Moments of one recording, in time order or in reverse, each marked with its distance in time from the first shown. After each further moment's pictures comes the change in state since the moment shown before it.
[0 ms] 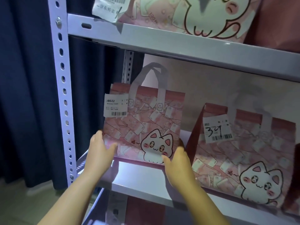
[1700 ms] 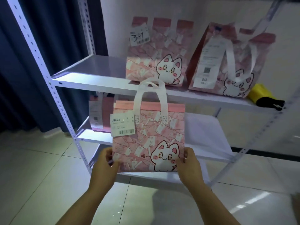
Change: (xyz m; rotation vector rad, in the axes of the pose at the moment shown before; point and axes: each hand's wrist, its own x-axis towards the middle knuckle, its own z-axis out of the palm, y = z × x) left_hand -0.444 -0.027 0.070 -0.123 -0.258 -0.151; right_hand -0.296 0.312 -0.109 0.292 -0.063 0.294
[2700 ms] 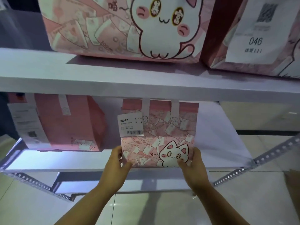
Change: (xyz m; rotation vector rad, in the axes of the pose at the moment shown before) left_hand 0.211 -0.094 0.178 0.040 -0.402 -0.034; right_hand 0.210 0.120 0.067 0.078 0.109 0.086
